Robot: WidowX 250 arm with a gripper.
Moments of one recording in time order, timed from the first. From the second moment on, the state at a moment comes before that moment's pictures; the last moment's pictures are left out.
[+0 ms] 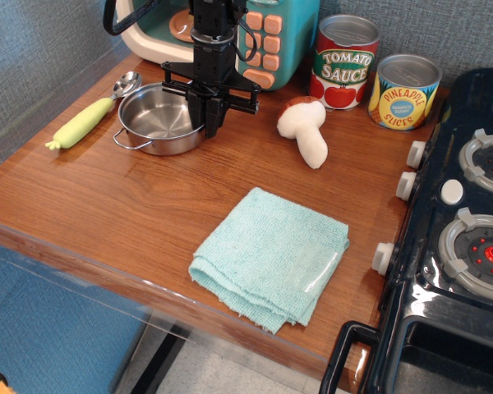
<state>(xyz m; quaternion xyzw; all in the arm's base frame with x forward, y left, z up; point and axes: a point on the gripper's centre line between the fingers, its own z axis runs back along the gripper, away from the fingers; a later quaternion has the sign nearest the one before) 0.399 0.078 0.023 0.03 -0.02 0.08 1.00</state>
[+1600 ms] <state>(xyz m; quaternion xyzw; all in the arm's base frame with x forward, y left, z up) 0.290 -0.109 0.055 0.05 0.00 -0.08 1.00</state>
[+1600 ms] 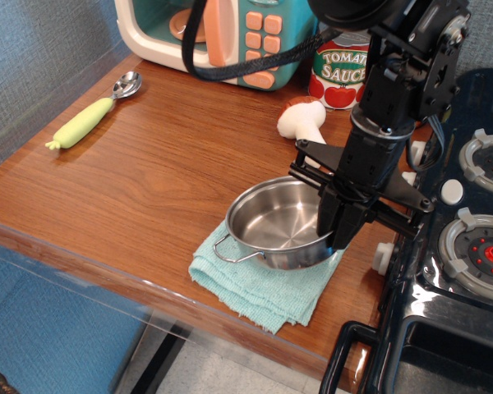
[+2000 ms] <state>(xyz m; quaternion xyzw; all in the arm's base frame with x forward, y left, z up) 0.271 -0.099 0.044 0.05 0.03 -0.06 1.00</state>
